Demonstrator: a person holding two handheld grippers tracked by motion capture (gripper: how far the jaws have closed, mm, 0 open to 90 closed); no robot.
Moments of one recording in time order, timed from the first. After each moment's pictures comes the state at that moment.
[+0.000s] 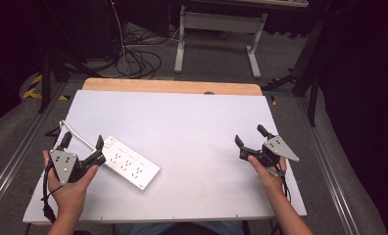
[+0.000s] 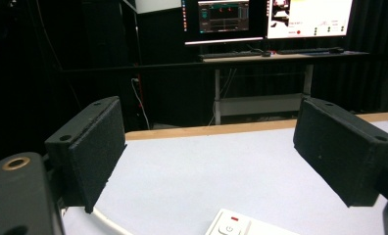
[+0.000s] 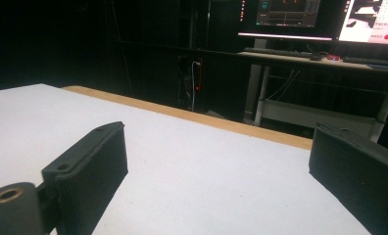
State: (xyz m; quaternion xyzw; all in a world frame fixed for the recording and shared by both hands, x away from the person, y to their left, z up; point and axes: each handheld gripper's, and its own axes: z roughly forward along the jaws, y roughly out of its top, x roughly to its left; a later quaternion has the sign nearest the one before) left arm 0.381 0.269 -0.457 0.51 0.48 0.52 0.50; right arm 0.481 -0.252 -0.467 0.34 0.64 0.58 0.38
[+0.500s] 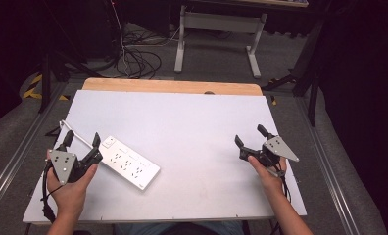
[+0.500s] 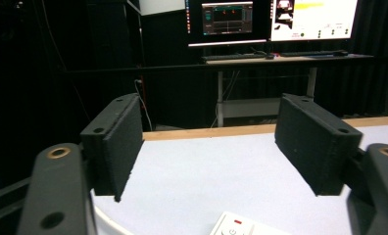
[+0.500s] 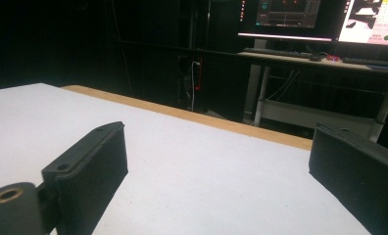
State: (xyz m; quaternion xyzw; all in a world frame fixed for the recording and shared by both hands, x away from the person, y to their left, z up) left arm 0.381 0.270 -0.456 0.50 0.48 0.52 0.50; right arm 0.480 -0.252 -0.467 0.34 0.64 0.58 0.38
